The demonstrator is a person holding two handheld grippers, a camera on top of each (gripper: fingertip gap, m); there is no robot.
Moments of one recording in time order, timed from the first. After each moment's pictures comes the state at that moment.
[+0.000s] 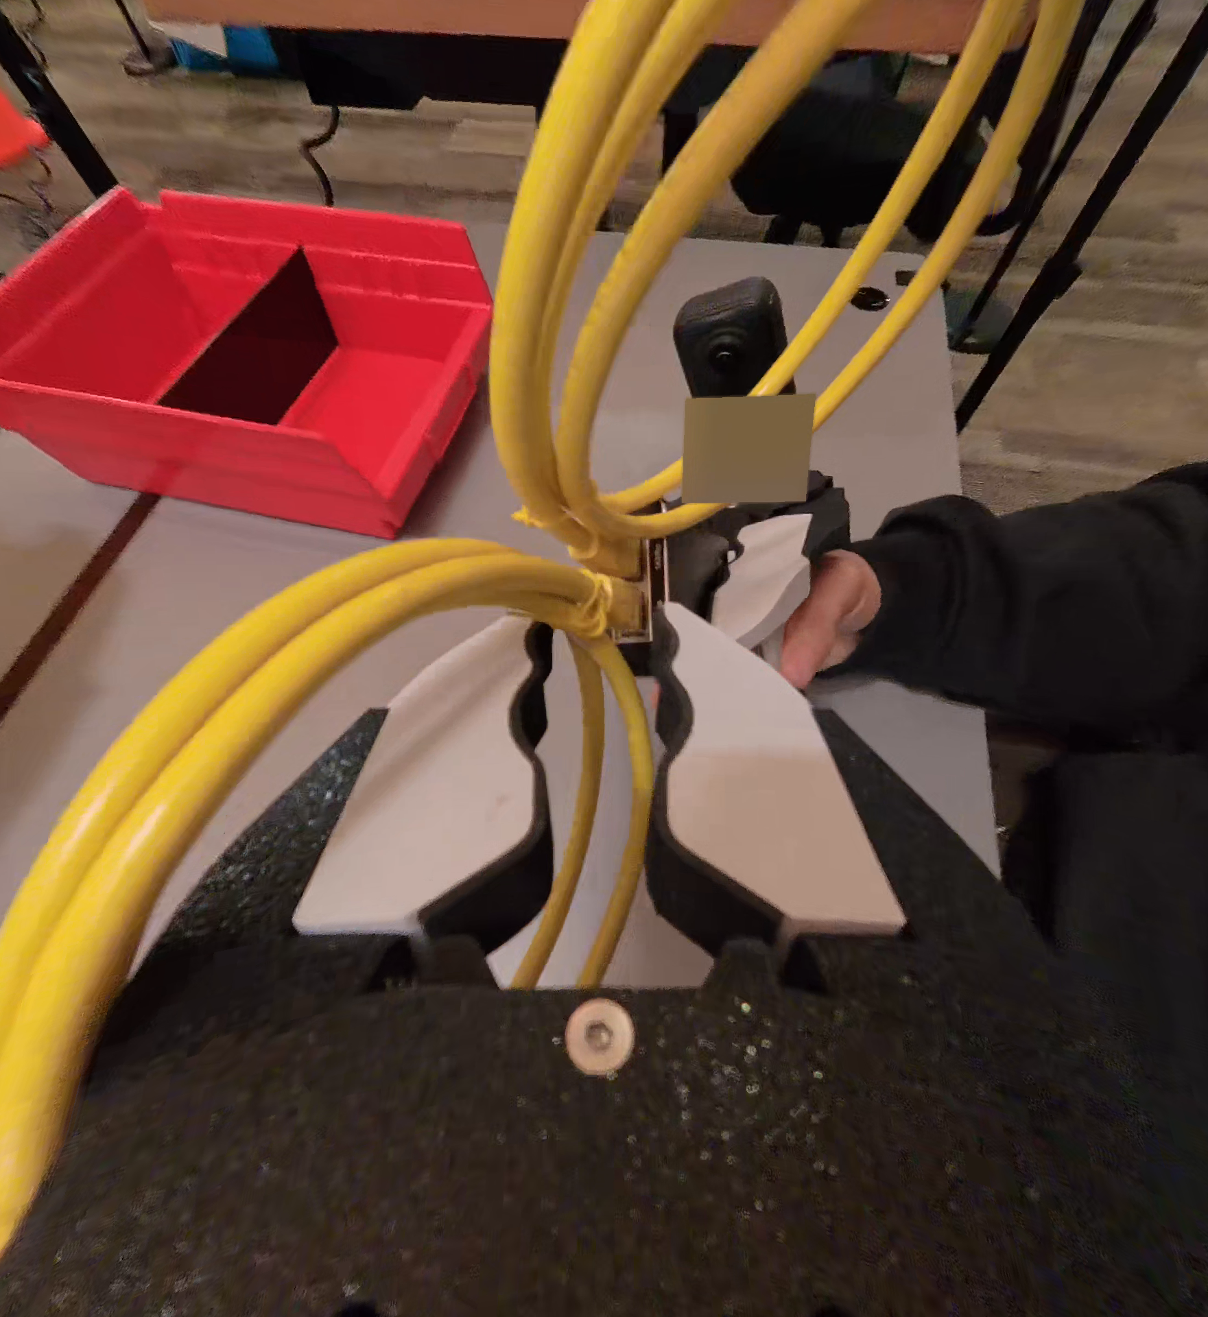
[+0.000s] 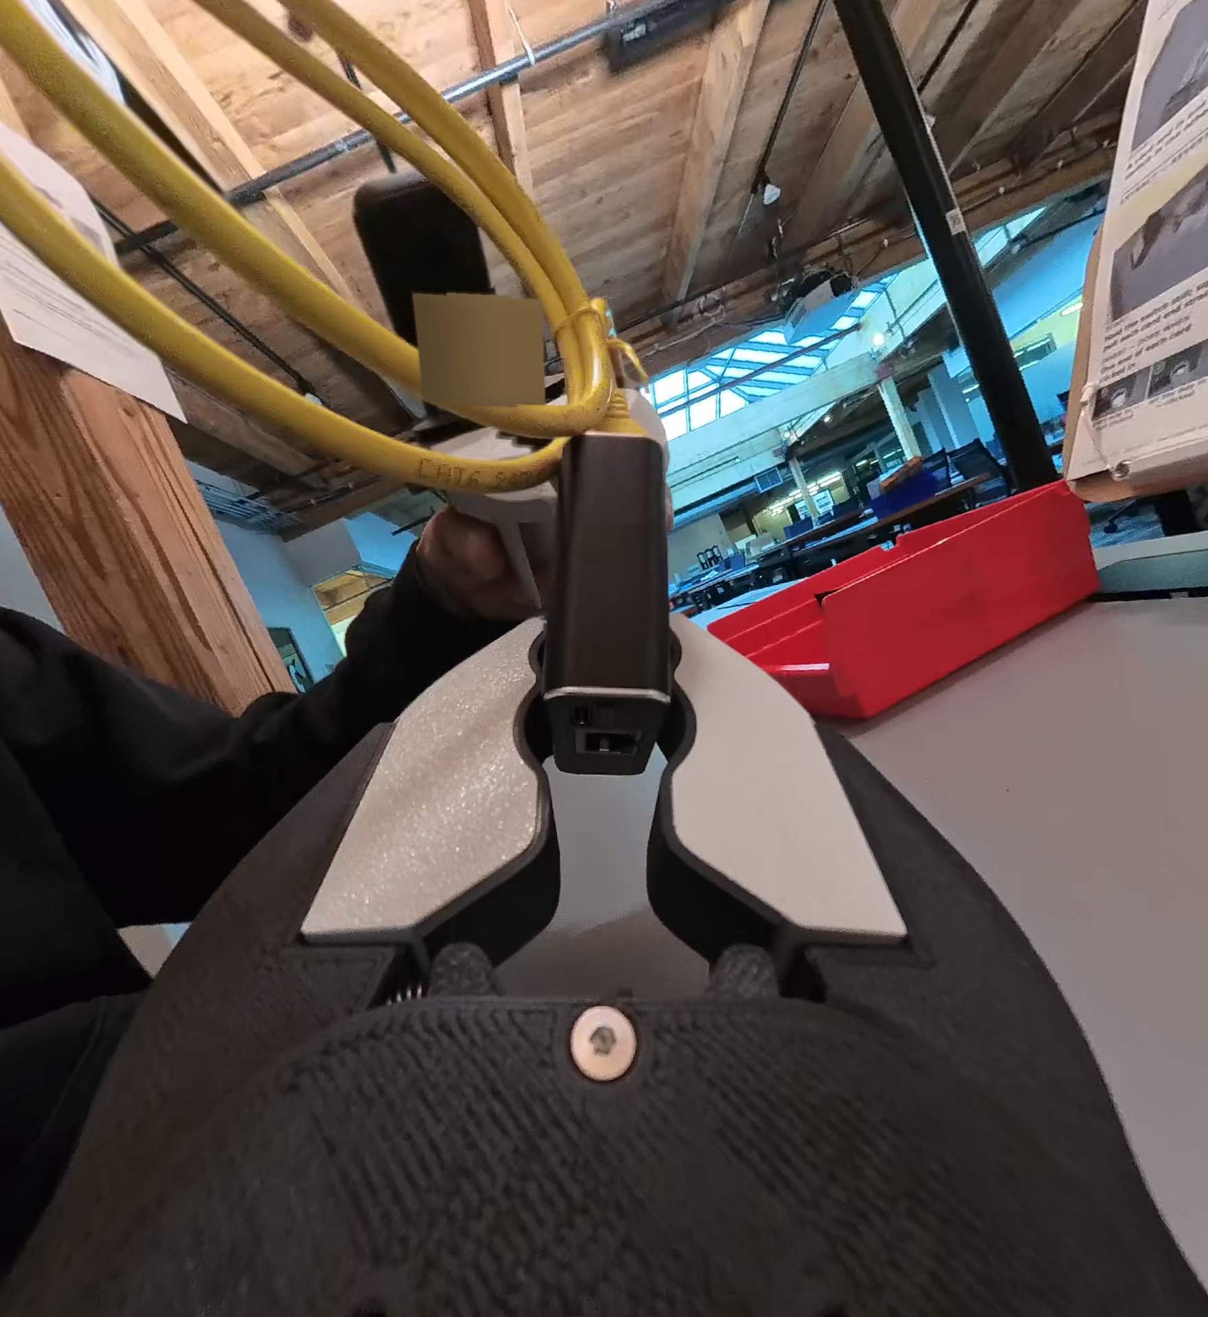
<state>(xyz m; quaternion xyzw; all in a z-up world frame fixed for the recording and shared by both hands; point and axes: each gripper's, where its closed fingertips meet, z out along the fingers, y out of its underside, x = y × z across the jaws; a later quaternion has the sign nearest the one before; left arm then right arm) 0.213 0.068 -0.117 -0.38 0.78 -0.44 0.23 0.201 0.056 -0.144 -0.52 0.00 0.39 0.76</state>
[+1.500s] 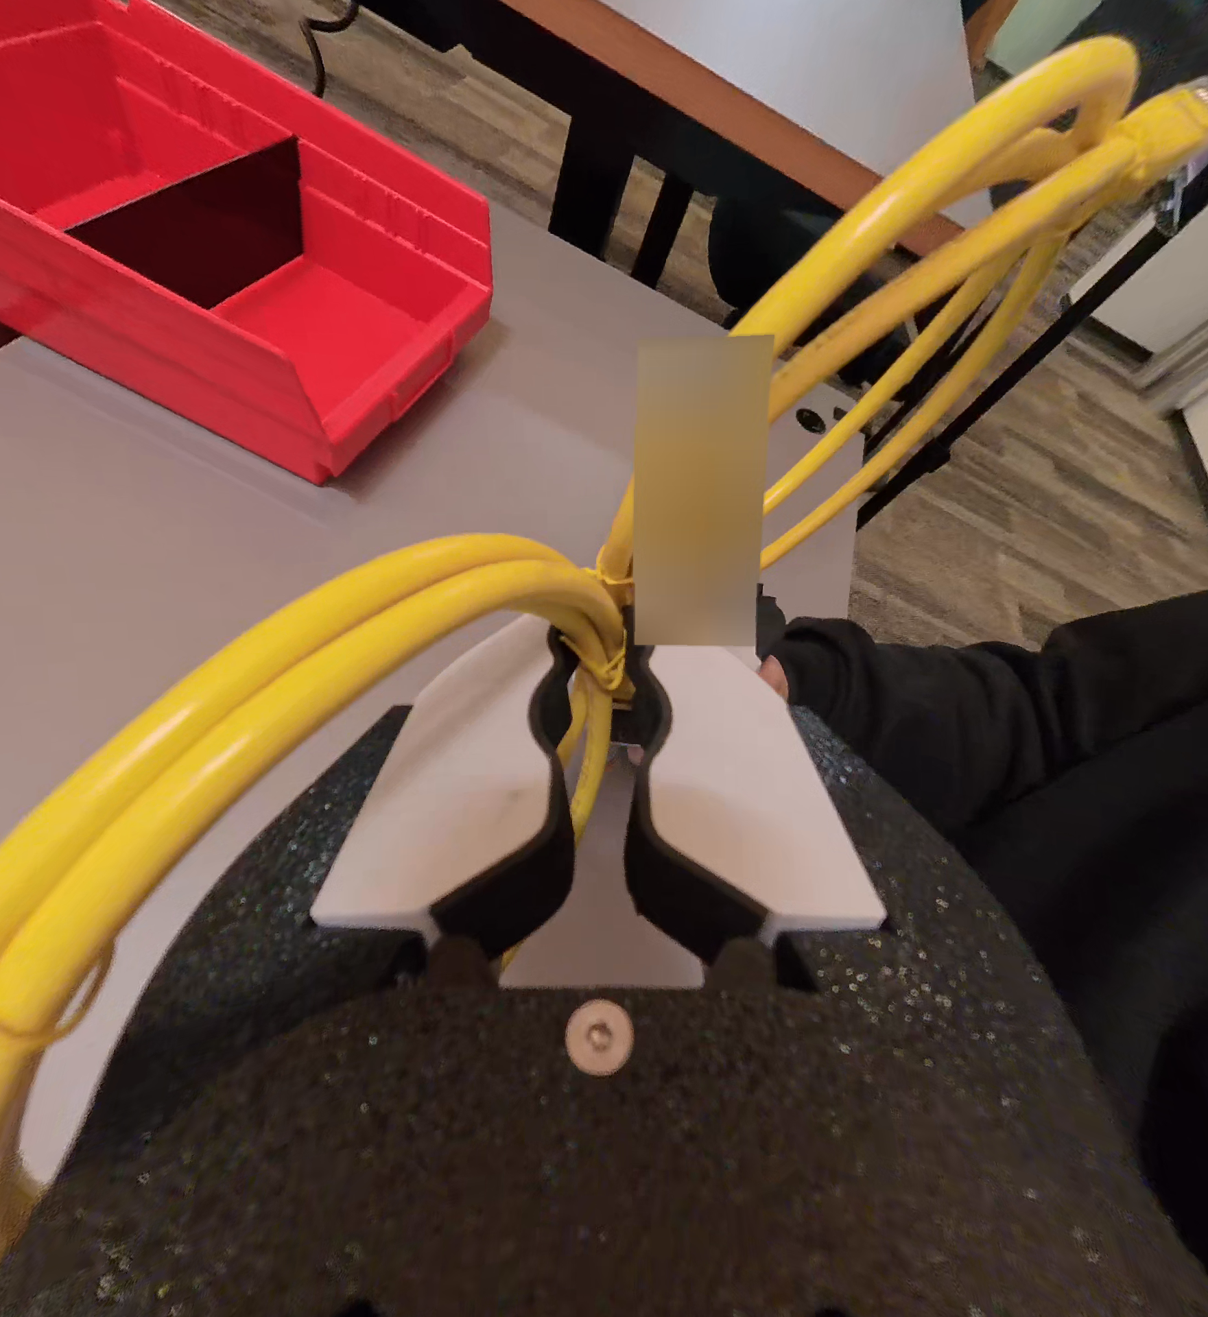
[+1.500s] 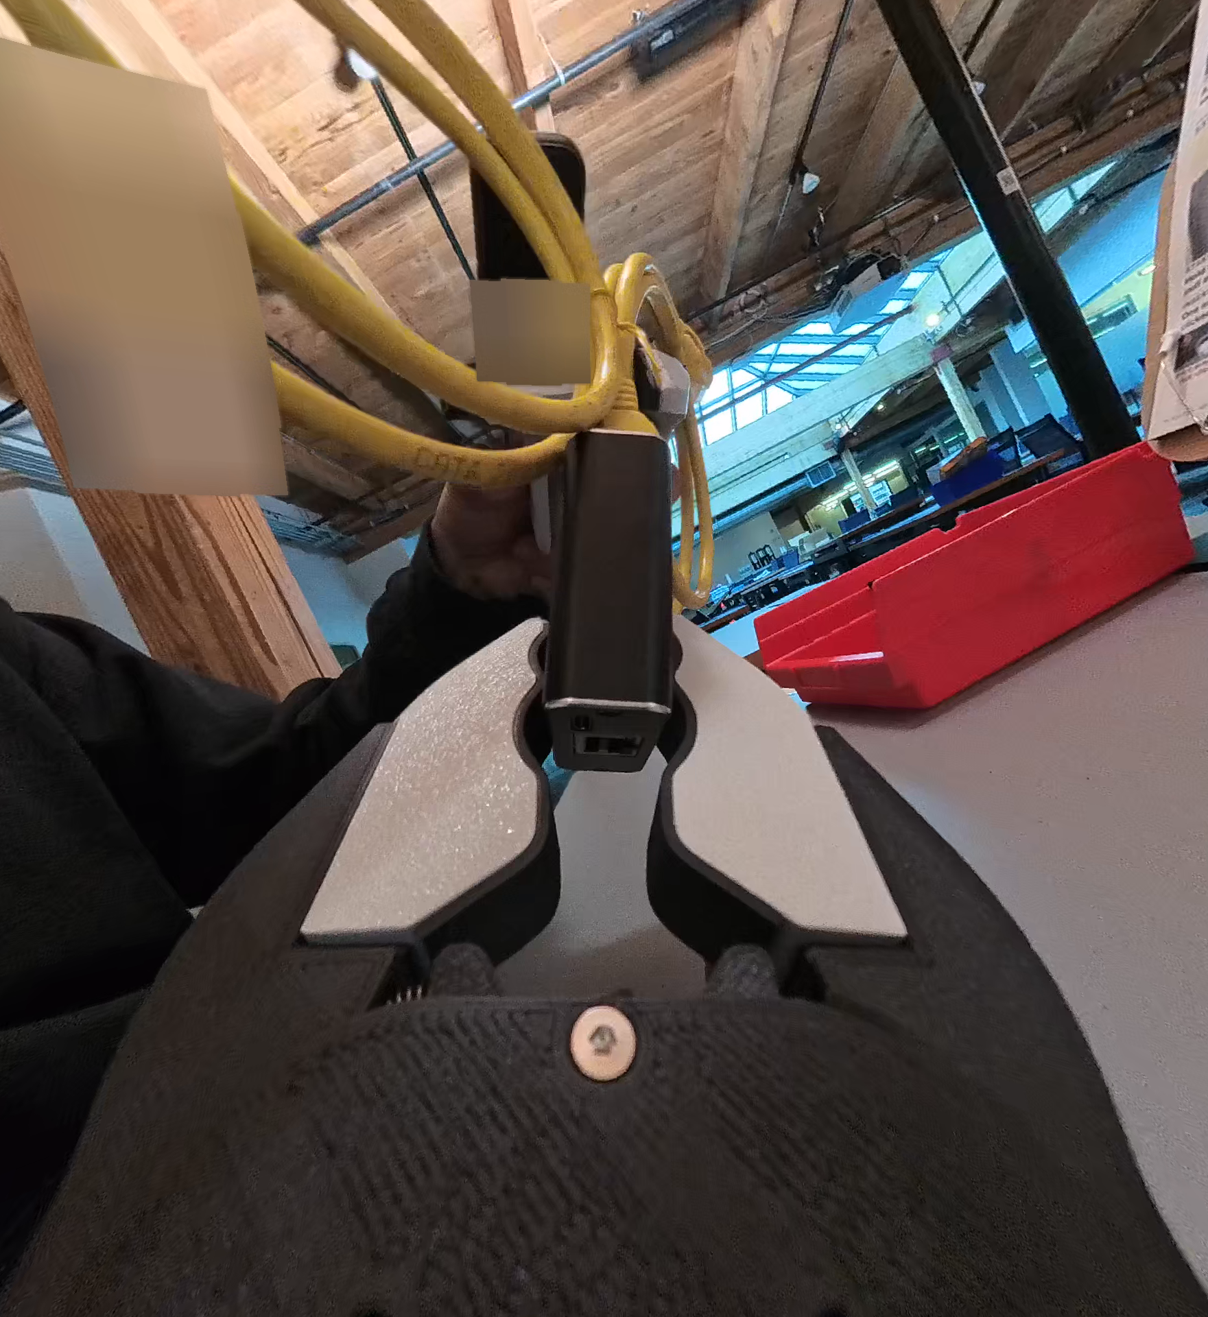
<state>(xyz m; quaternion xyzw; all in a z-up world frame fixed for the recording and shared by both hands) 0.223 0.067 -0.109 -0.50 0.70 -0.50 0.13 0.193 0.057 -0.148 -0.50 0.00 0.44 0.74</state>
